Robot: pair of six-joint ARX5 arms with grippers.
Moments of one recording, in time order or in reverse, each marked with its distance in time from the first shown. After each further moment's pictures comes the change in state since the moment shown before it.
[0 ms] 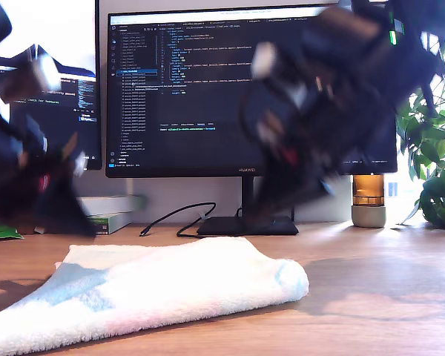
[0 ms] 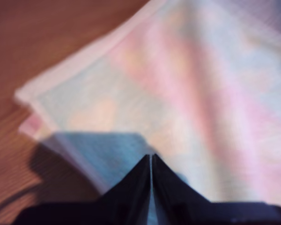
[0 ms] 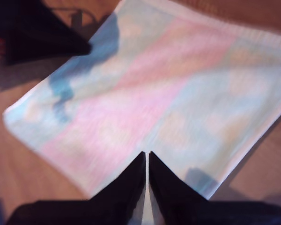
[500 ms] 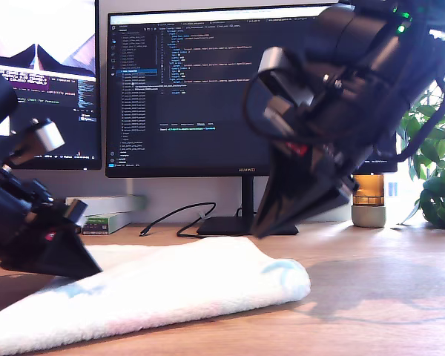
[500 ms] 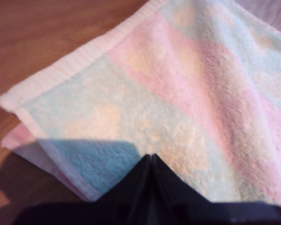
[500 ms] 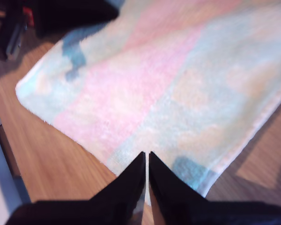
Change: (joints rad) left arm 0.028 0.167 -0.002 0.207 0.070 0.029; right arm 0.001 0.043 0.000 -0.084 -0.018 0.026
